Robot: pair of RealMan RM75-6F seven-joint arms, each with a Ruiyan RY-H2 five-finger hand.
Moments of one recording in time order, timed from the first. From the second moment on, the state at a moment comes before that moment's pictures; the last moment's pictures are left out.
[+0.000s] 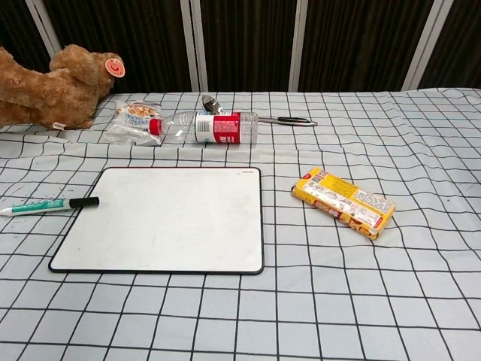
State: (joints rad) left arm -0.31 -1.22 -0.18 -1.65 1.07 1.16 0.26; right arm 0.19 -1.18 0.18 -1.62 -1.32 1.35 0.17
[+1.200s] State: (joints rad) left arm -0.57 -1.57 -0.21 -1.38 0.70 1.01 0.55; right arm 0.19 -1.17 0.18 -1.62 -1.33 1.34 0.18
